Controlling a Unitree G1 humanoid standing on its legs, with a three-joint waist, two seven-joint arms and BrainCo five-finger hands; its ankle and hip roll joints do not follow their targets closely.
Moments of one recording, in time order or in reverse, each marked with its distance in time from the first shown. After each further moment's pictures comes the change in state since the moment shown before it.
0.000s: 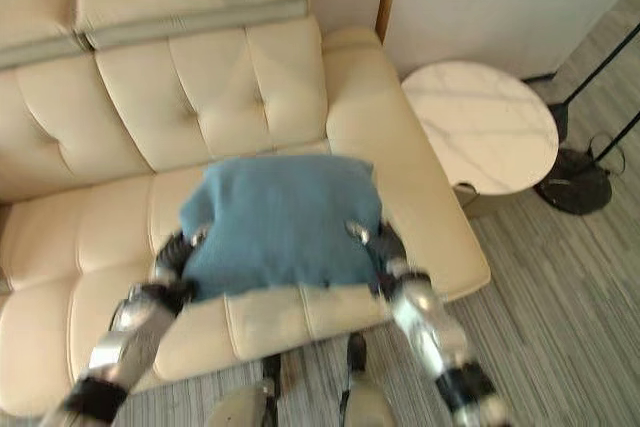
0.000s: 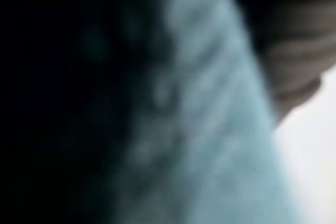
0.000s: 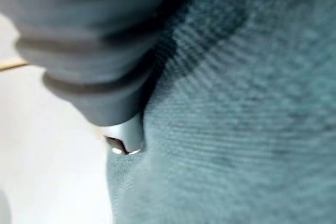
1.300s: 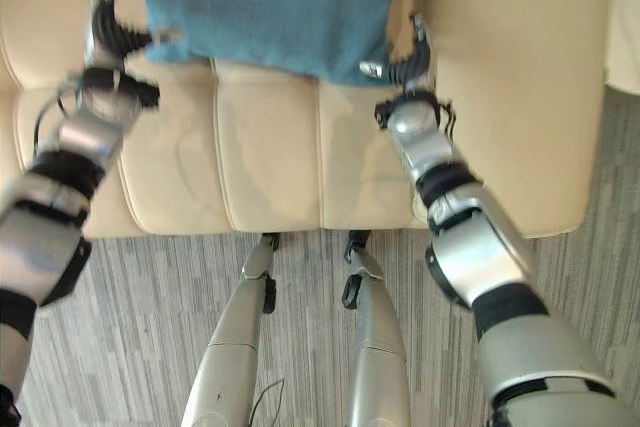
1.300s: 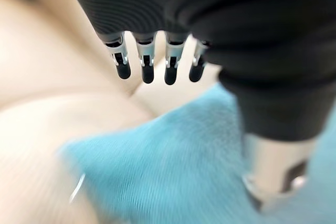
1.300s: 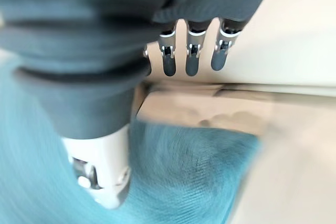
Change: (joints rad) left arm -0.531 0.152 -0.154 0.467 0.406 -0.034 0.178; right arm -0.528 0.024 0.063 0.620 -0.256 -0.019 -0.317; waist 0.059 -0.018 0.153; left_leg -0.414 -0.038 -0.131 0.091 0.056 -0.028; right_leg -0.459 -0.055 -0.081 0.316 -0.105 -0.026
